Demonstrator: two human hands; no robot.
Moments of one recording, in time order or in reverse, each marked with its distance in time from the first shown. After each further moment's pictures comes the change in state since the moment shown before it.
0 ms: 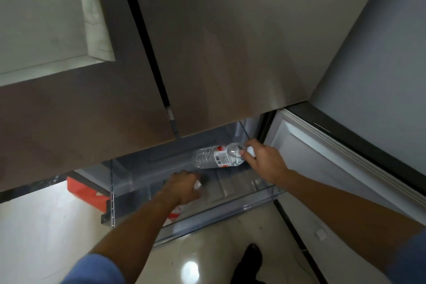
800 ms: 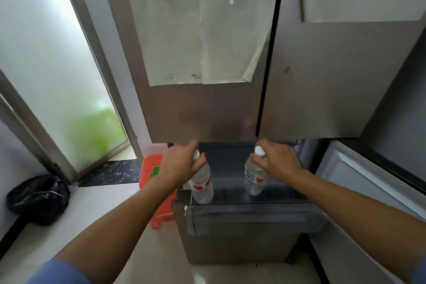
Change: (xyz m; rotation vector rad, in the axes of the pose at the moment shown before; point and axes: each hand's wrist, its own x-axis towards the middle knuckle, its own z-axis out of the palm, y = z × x) left_hand -0.238 -0.059 -0.092 0.002 0.872 -0.229; right_hand -0.046 -0.186 -0.044 -0.220 0.202 -0.393
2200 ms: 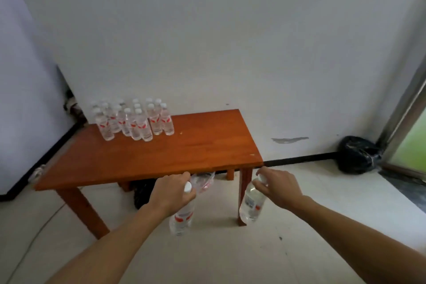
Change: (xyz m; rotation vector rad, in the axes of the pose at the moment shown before) left_hand -0.959 0.047 -0.361 0.503 0.062 -1.494; right_hand -0.546 -0.710 -0.051 0.404 -0.411 -1.394
